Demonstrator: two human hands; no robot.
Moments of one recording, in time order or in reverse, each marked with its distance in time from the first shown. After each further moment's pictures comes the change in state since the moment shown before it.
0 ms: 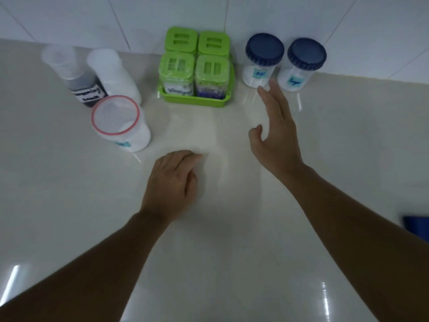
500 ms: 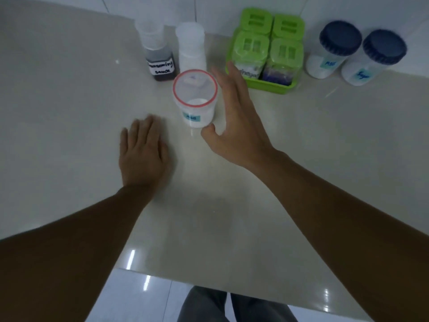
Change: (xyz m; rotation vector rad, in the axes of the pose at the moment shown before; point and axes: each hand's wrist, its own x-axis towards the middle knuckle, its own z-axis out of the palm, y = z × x) left_hand -0.062 -0.143 -0.051 0.271 0.017 -0.450; right_hand -0.010 -0.165 0.105 0.092 -0.303 -0.143
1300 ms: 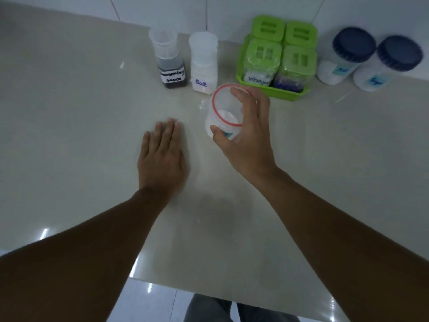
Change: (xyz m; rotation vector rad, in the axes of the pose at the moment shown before) left_hand 0.008 0.004 0.009 0.052 0.002 0.143; right_hand -0.002 0.006 0.028 0.179 0.253 0.147
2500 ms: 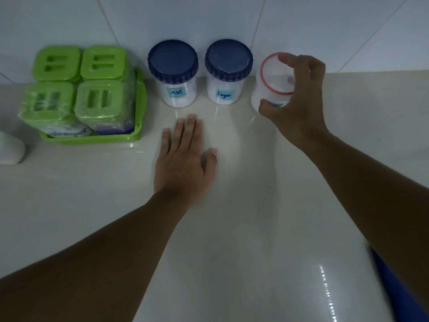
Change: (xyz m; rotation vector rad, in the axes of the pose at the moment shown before) left_hand 0.118 0.351 0.060 -0.140 -0.248 0.308; right_hand 0.102 0.261 -0.314 -0.292 0.230 0.200
